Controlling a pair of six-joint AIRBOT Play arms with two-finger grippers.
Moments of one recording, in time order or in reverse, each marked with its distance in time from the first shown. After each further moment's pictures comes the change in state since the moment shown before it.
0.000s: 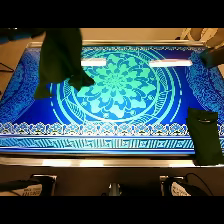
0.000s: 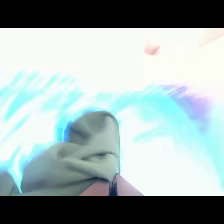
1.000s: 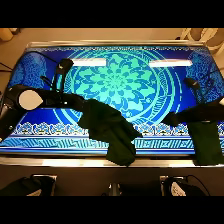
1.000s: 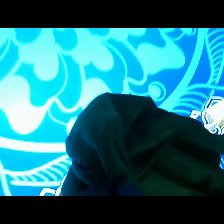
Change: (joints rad) left arm -0.374 0.298 -0.809 0.279 -0.080 -0.088; right arm 0.000 0.156 -0.757 0.203 0.319 0.042
